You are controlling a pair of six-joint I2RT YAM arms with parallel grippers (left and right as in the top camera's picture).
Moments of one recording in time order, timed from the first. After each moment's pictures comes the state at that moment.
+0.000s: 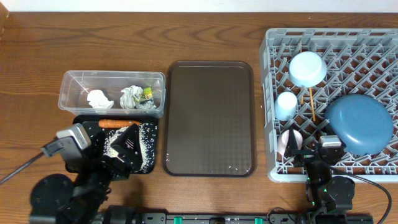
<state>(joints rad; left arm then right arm) -0.09 0.43 0.98 -0.86 0.15 -0.56 0.04 0.01 0.01 -0.07 -0.03 0.00</state>
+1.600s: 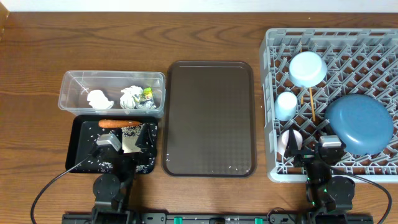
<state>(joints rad) -0.09 0.01 0.01 -0.10 0.01 -0.45 0.04 0.01 0.01 -0.07 -0.03 0.00</state>
